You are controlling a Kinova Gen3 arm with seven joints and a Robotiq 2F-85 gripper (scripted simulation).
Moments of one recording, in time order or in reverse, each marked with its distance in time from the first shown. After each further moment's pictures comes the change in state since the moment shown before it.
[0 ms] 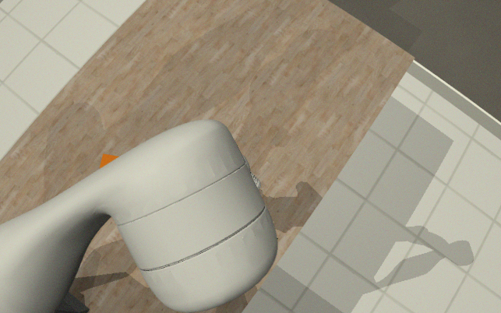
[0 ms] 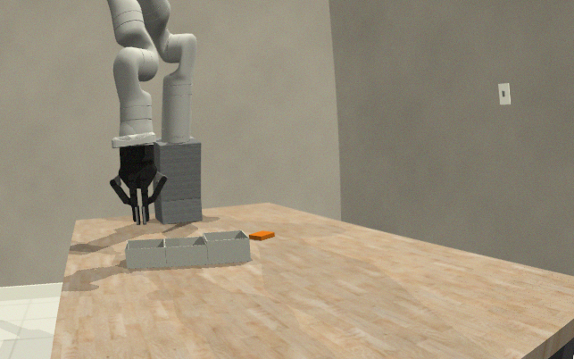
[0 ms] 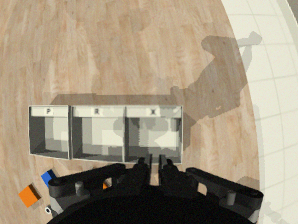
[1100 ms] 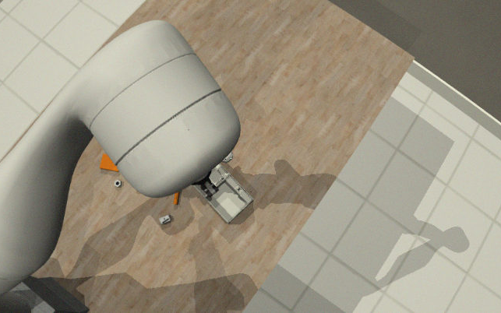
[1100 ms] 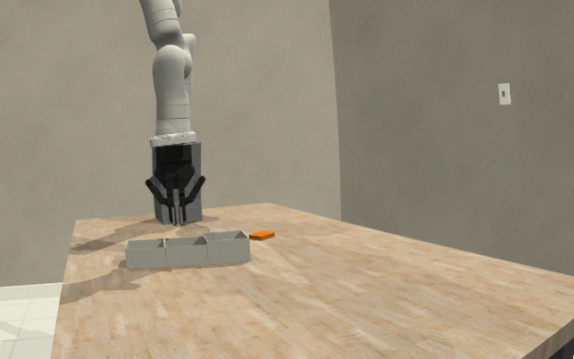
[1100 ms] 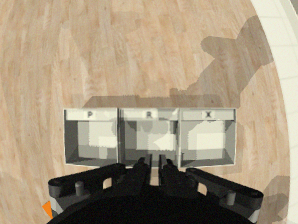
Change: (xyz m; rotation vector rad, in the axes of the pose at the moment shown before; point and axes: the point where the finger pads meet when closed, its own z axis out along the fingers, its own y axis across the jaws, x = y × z) arm 0.000 -0.079 0.005 -0.003 0.009 0.007
